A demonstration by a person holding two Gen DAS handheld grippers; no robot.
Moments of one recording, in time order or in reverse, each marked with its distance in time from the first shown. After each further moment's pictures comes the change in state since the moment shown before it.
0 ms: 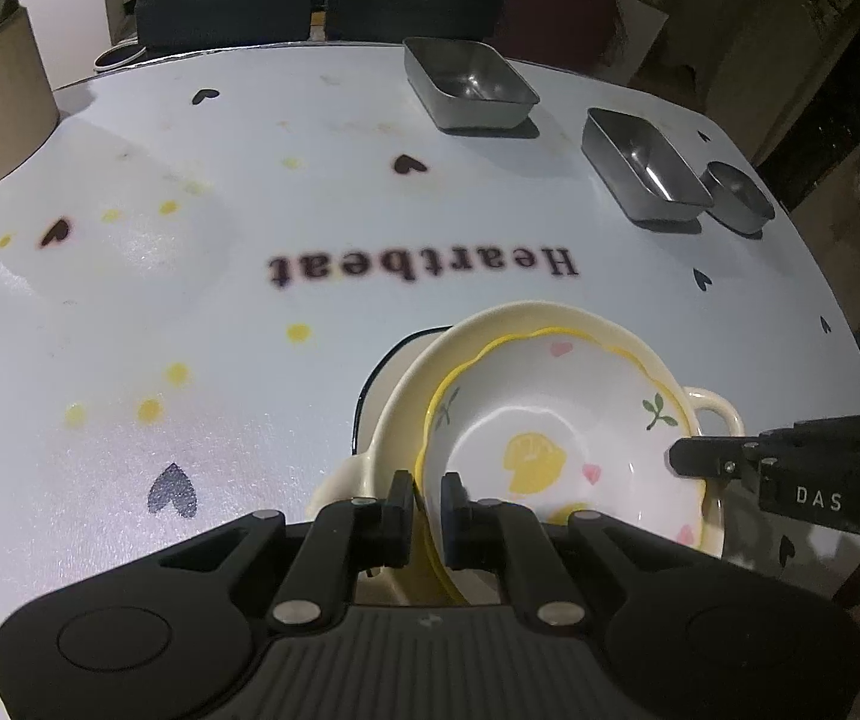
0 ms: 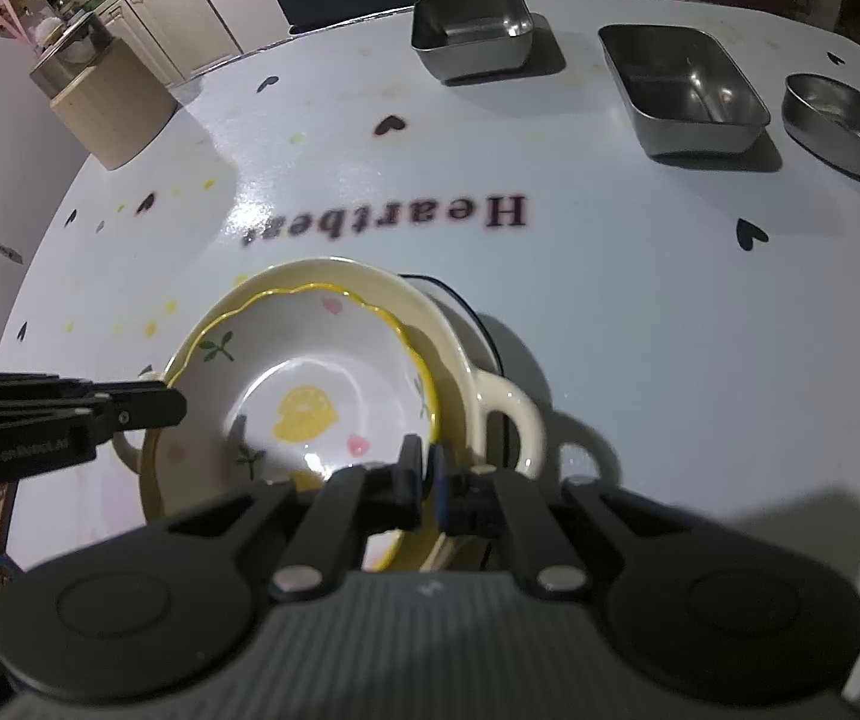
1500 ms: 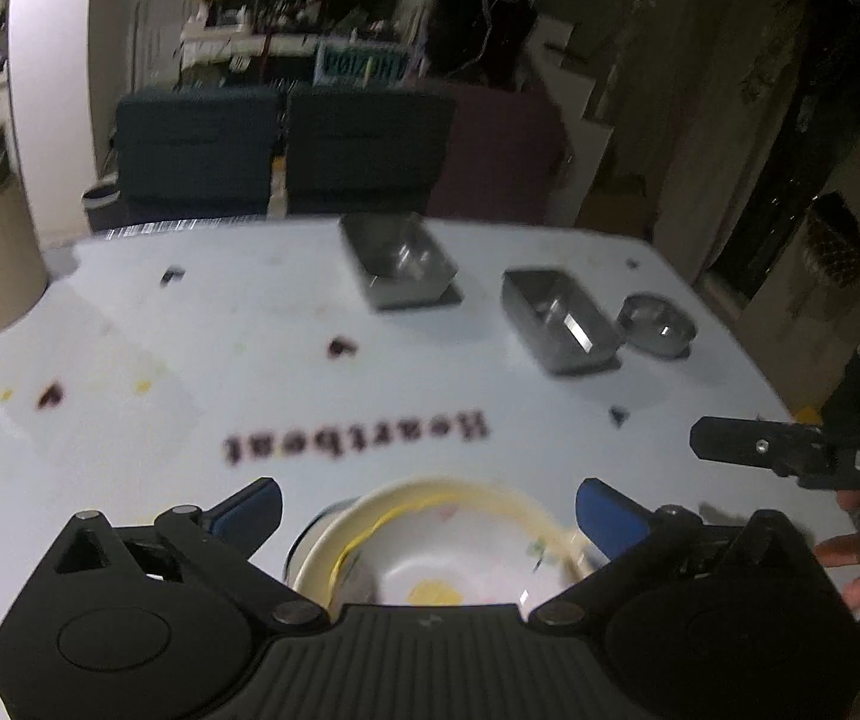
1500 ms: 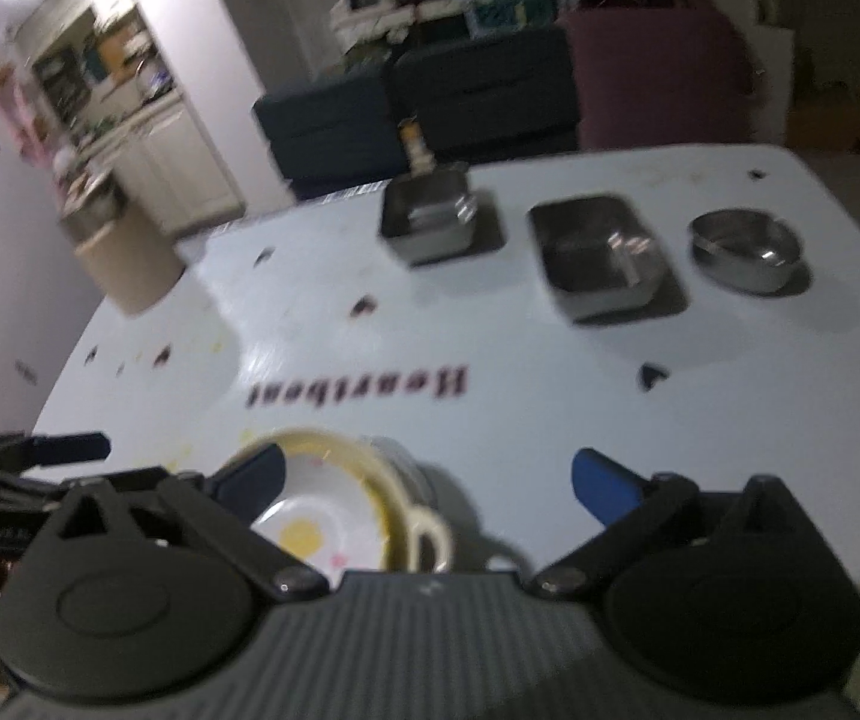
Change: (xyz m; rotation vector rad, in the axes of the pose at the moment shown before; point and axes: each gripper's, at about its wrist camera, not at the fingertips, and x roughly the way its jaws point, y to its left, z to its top) left arm -0.060 -0.052 0.019 0.061 -0.318 -0.033; right arm -0.082 -0.031 -0.001 0.062 -0.336 -0.009
